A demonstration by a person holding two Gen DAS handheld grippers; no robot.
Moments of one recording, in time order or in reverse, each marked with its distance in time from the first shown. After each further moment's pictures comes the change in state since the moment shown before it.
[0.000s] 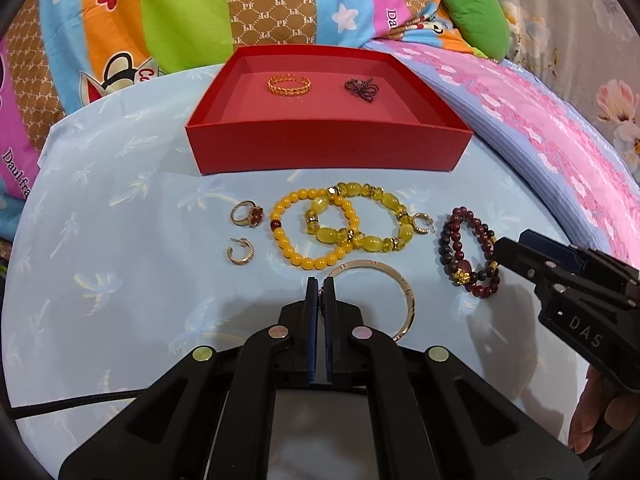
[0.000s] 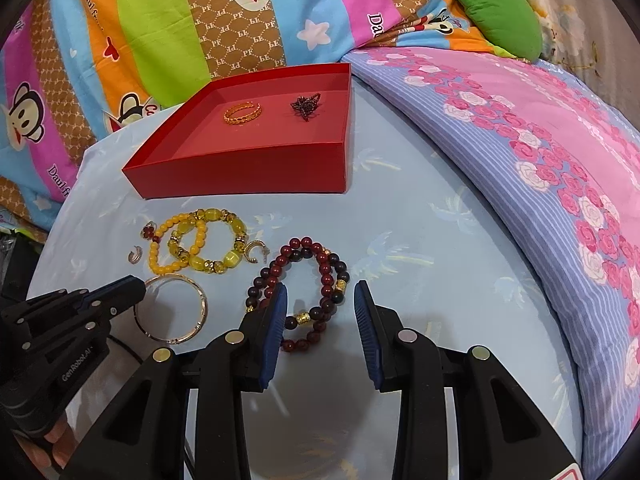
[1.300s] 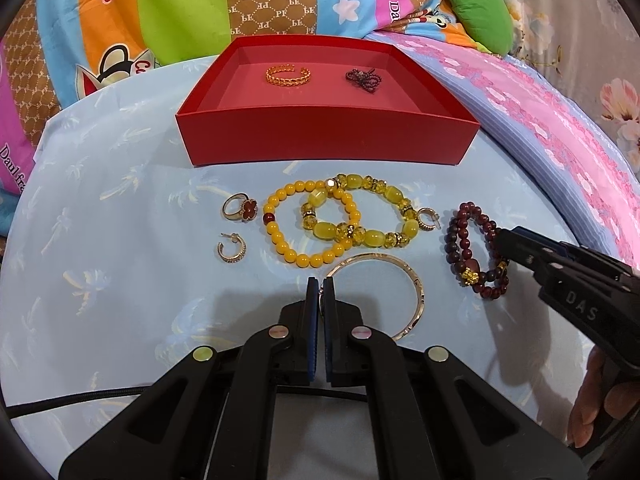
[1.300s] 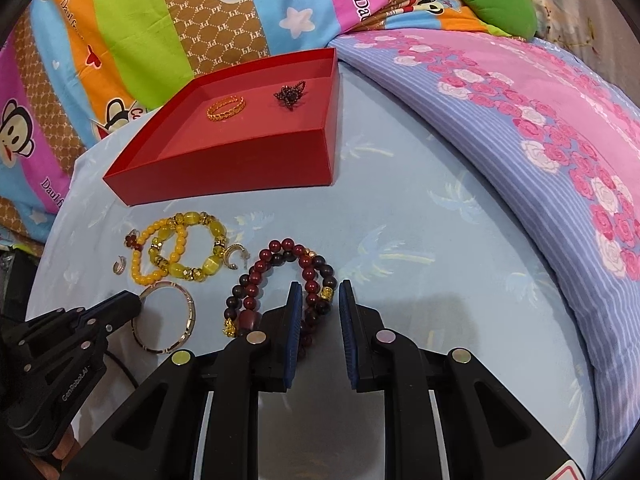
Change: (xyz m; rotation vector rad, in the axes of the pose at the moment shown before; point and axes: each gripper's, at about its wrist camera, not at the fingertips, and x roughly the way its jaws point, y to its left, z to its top) left arm 0.015 -0.001 -0.003 -0.002 0.024 0.003; right arm 0.022 -0.012 0.004 0.056 0.038 0.017
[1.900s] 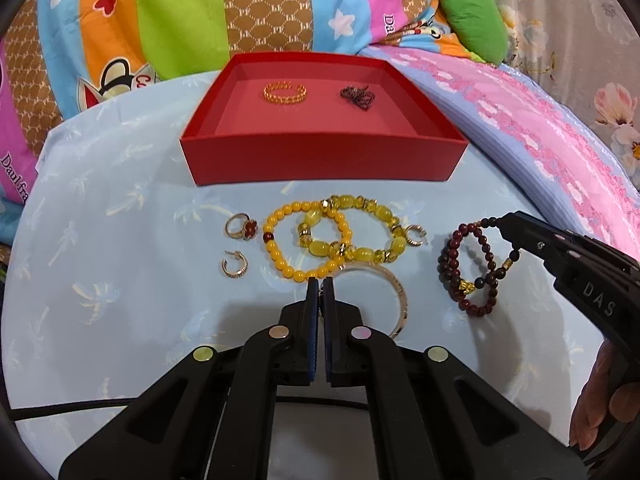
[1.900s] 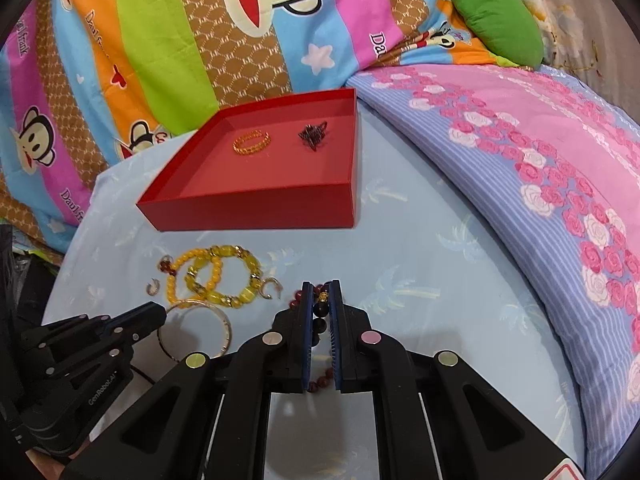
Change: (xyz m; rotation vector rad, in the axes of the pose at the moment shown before) left arm -0.017 -0.003 0.010 0.005 -0.039 -0.011; right arm -0.034 0.011 0.013 -0.029 -0.103 0.044
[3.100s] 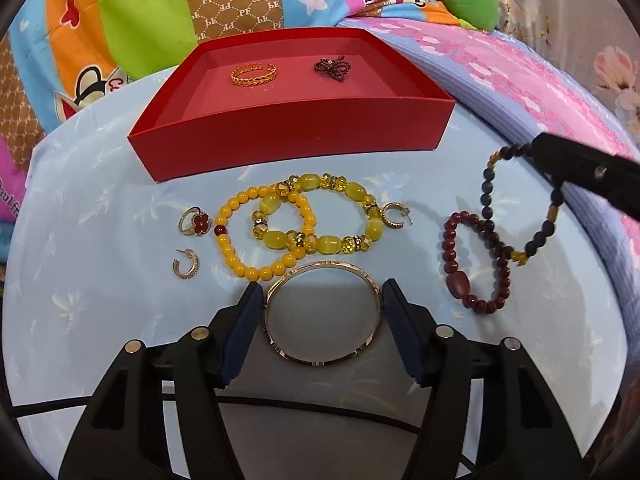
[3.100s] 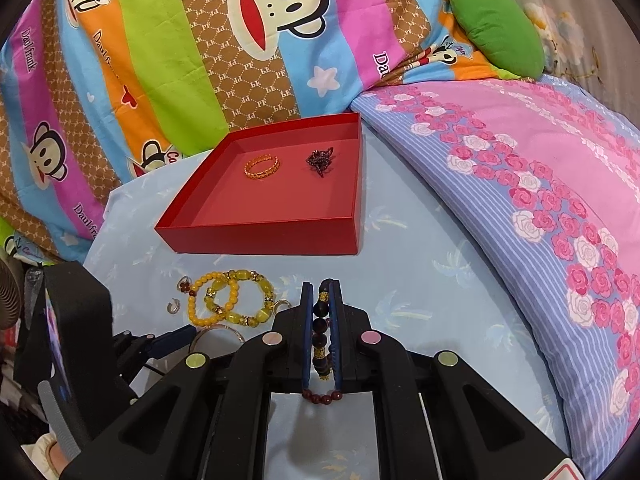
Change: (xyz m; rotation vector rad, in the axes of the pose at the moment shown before) left arm 0.027 -0.028 -0.003 0.065 0.069 0.023; right arm -0.021 -0.002 0.017 0.006 -0.029 0.030
